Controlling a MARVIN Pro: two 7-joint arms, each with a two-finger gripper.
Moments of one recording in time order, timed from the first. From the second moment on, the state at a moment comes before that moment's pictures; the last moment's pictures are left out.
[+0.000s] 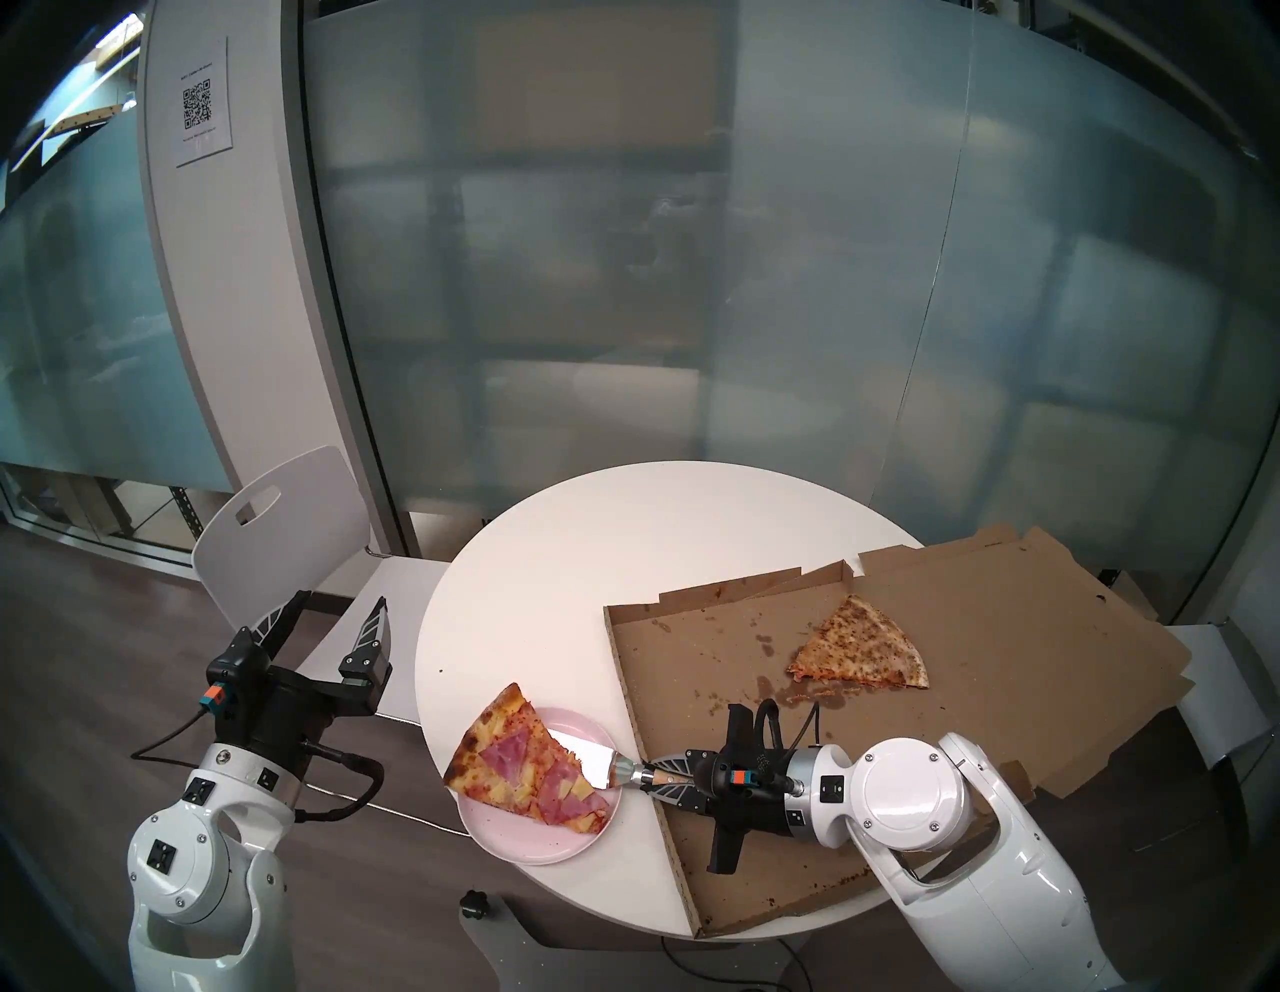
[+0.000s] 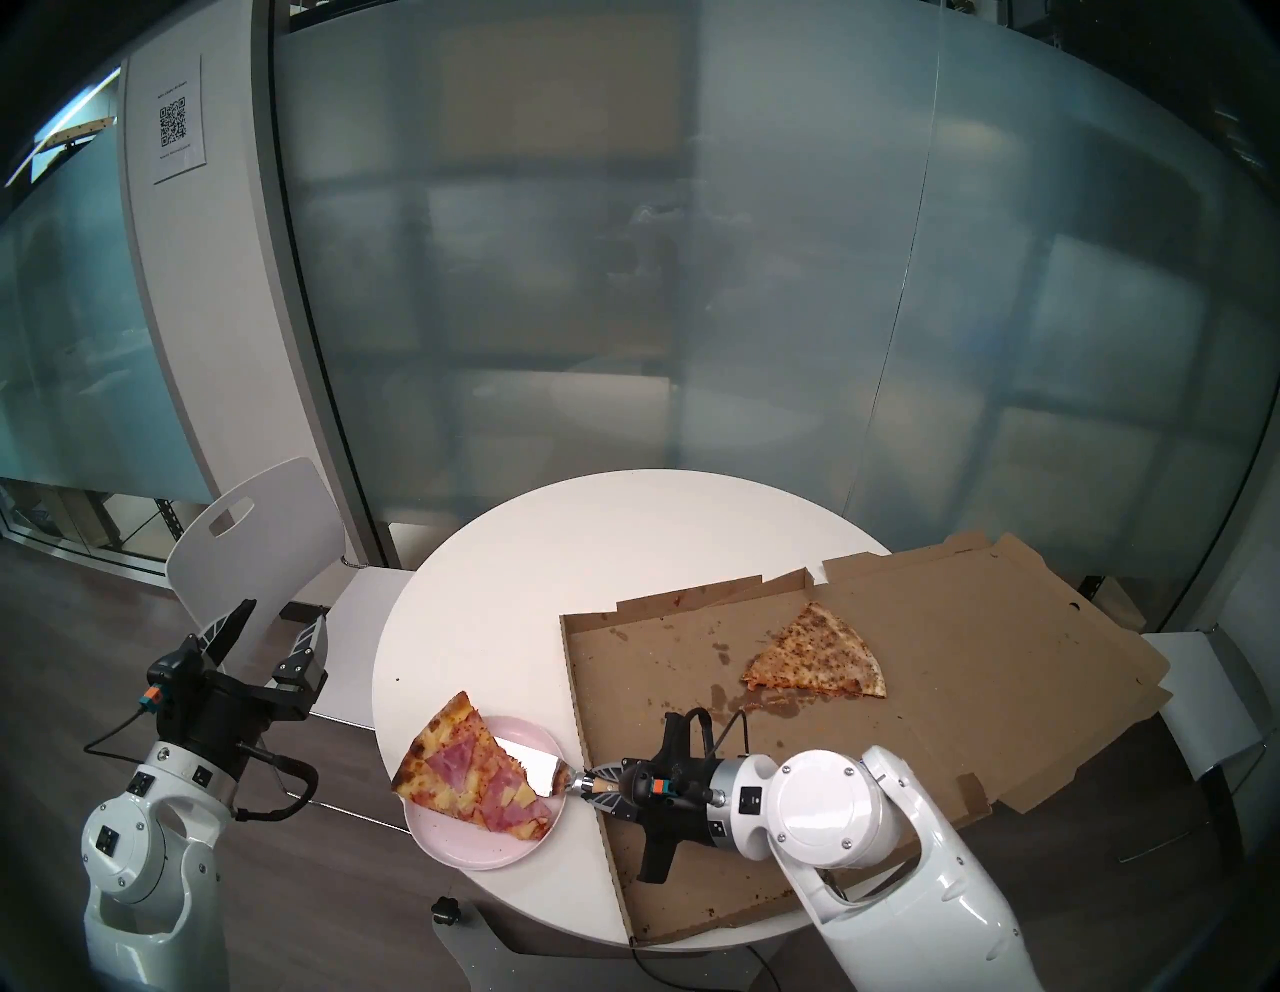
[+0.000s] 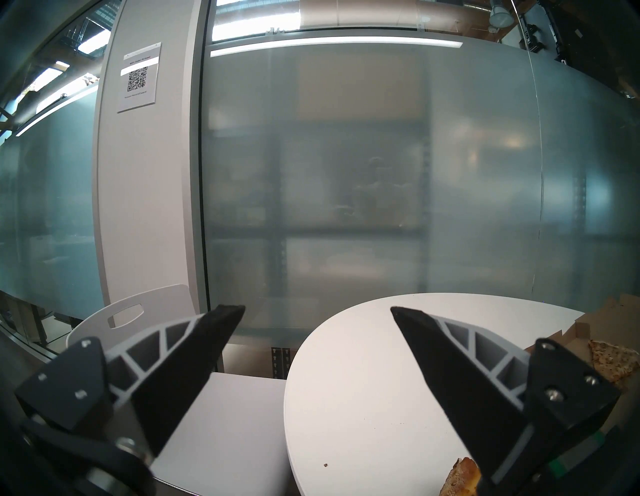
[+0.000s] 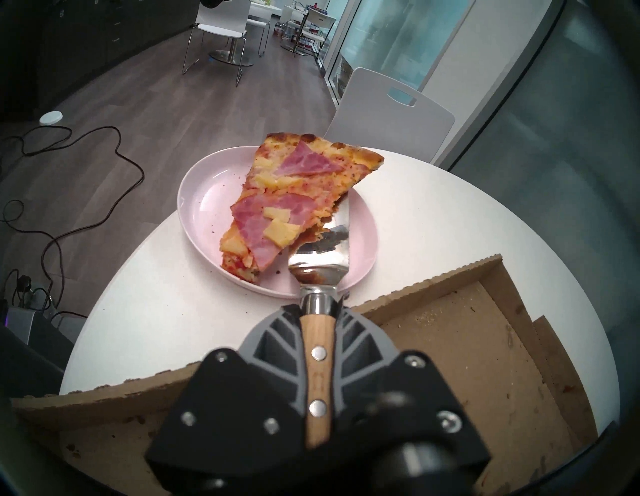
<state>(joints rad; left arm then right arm) 2.25 -1.57 -1.97 -2.26 -0.27 -0.01 -0.32 -1.85 -1.14 1.29 -2.07 -0.43 0.17 0.91</state>
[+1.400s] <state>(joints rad) 2.27 -1.59 -1.98 -2.28 -0.27 -0.02 -0.35 -1.84 -1.15 1.33 -2.11 -0.46 0.17 0.84</state>
